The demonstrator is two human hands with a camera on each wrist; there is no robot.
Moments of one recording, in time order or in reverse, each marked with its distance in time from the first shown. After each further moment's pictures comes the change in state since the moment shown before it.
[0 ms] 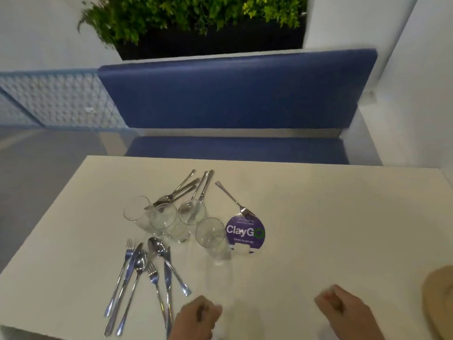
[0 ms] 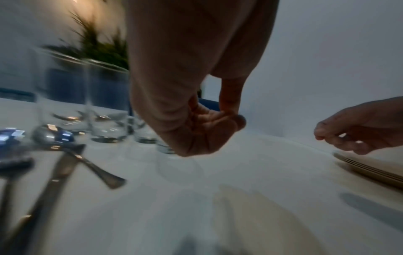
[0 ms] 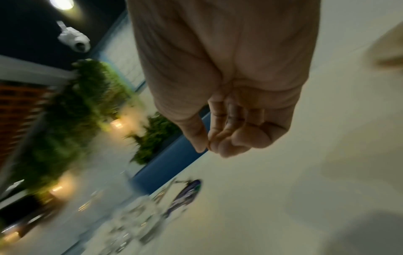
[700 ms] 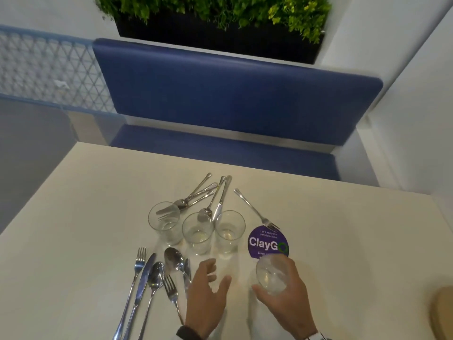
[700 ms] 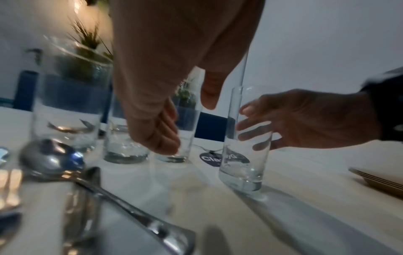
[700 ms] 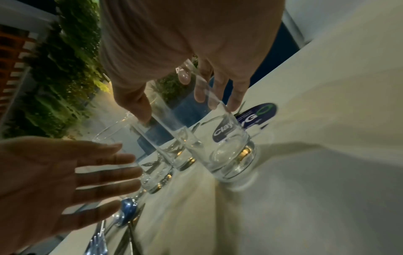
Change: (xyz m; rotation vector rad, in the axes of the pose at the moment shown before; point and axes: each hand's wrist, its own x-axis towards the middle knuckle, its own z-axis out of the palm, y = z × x) left_hand 0.088 -0.009 -0.060 -0.213 0.169 0.259; right_hand 0.030 -0.128 0.170 0.174 0.131 -0.225
